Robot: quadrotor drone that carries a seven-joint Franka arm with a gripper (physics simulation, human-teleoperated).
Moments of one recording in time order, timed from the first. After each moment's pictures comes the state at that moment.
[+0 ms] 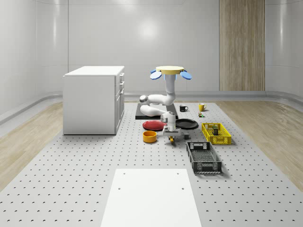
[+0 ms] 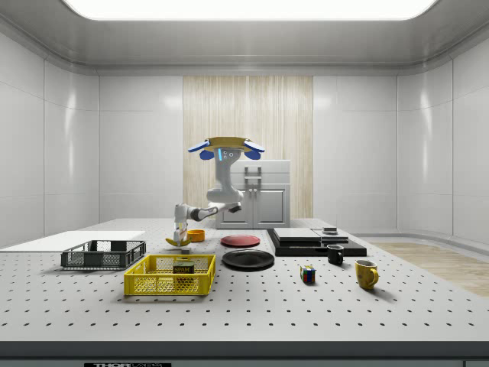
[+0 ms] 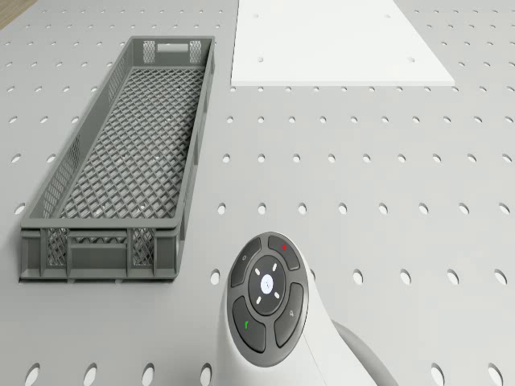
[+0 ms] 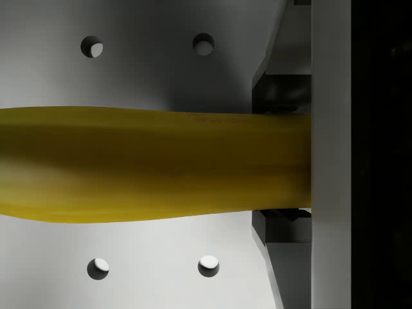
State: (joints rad) arm -1.17 -1.49 1.09 -2.79 -2.05 1.65 1.67
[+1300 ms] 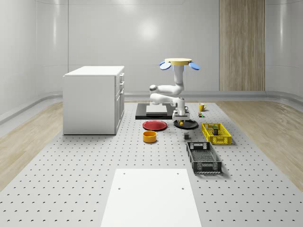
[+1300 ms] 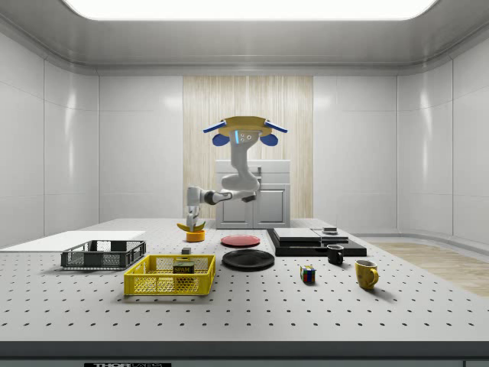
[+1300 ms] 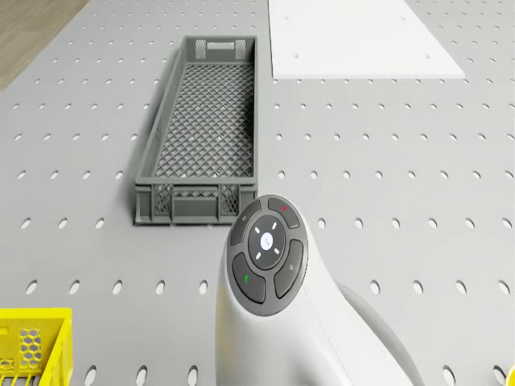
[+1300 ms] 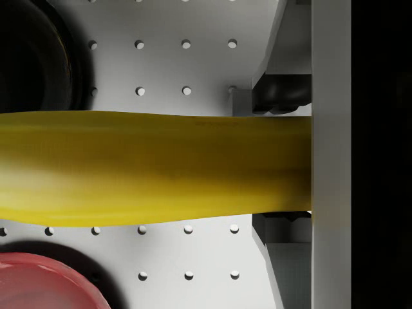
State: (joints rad) arm -1.15 -1.49 1.19 -2.83 -1.96 1.60 1.66
